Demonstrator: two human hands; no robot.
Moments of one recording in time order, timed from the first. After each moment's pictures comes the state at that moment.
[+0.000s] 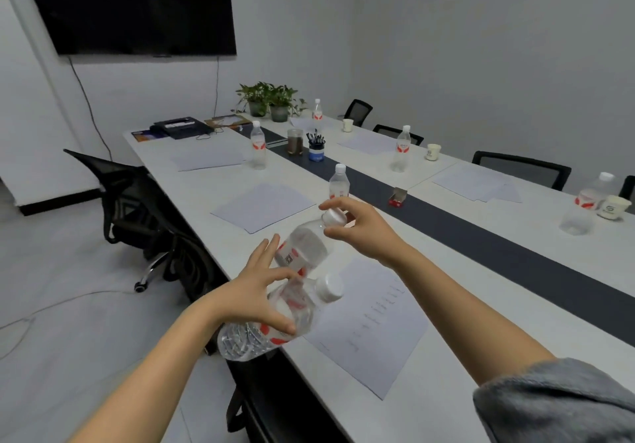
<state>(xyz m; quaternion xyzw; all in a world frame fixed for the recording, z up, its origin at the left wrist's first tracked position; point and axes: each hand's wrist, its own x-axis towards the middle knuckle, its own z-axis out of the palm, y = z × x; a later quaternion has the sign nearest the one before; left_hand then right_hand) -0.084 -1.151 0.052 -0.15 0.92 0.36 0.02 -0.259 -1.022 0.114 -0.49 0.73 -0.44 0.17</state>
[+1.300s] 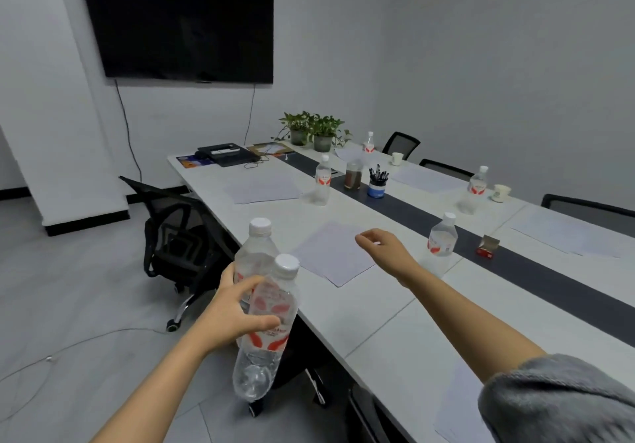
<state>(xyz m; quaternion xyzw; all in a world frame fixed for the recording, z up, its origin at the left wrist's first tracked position) 0.035 -1.446 0.032 -0.23 0.84 0.45 -0.20 -0.223 -1.327 0.071 -0.39 0.81 -0.41 0.16</state>
